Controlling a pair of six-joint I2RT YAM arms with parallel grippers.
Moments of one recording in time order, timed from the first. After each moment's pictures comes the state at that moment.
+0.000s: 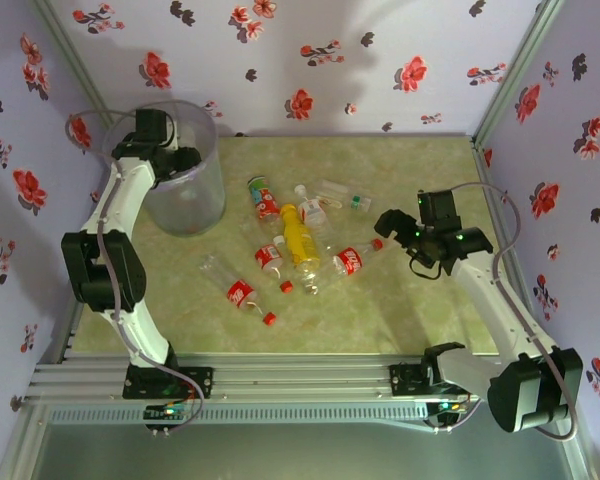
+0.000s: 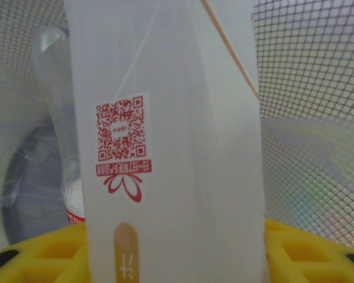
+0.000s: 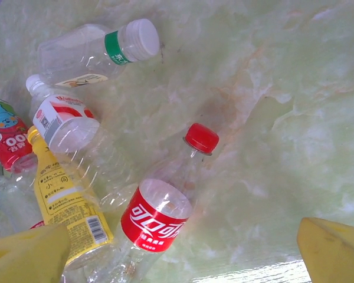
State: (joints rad) left arm -0.05 1.81 1.67 -0.74 0.08 -0.22; right arm 0.24 1.10 0.93 -0.76 -0.12 0.76
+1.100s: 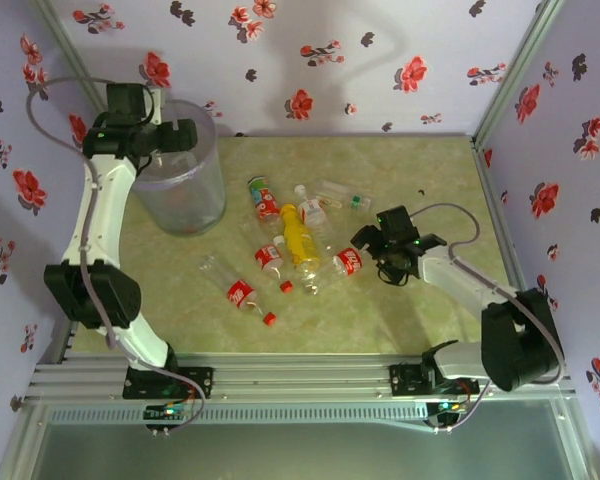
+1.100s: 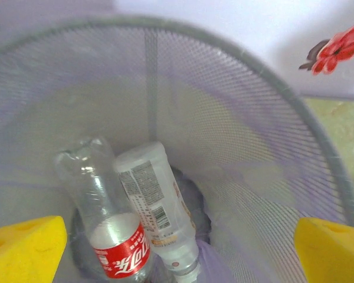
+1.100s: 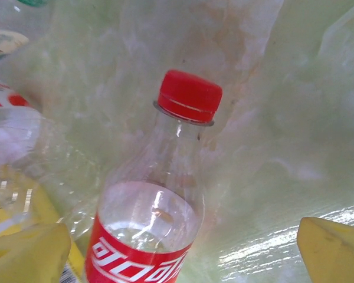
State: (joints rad) left arm -0.05 1.67 1.87 -0.86 0.03 -0.09; right arm 0.42 1.34 0.76 -0.47 -0.05 1.09
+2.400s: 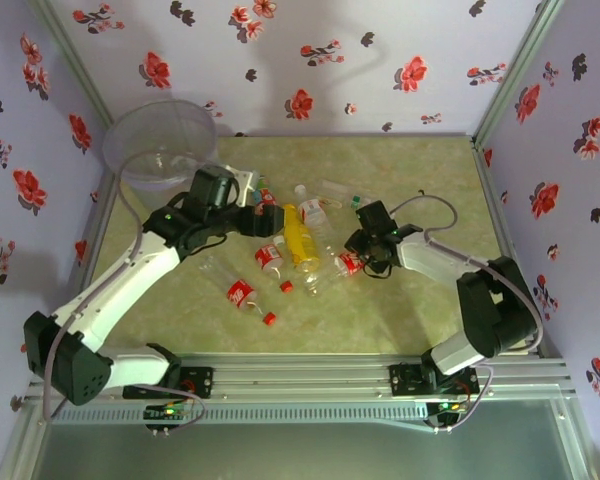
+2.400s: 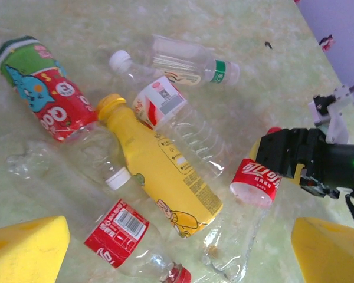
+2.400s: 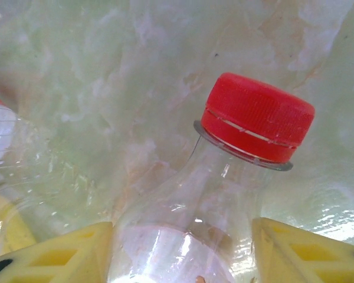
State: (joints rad) left arm -0.62 1.29 1.20 -0.61 0.15 -0.36; right arm 0.48 1.51 0.86 -0.45 0.03 1.09
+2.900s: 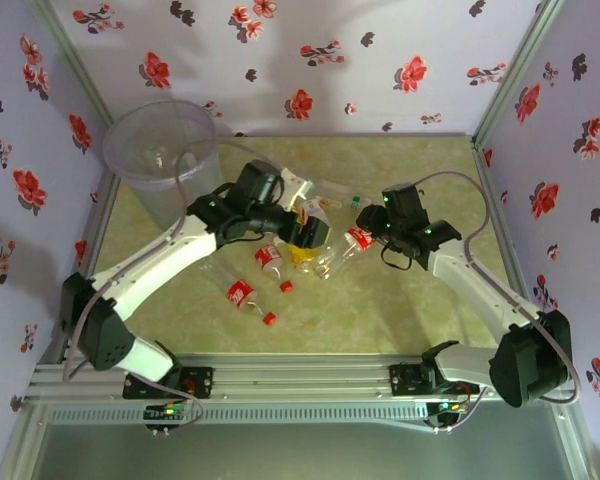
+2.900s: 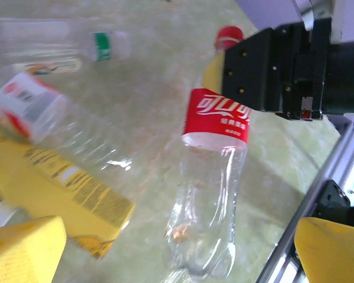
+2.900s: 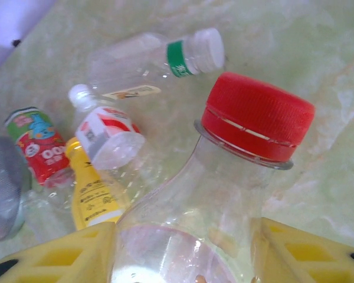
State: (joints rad) left arm -0.78 1.51 1.39 -0.59 0.35 -0.24; right arm 0.43 1.23 0.96 -0.54 0.02 0.88
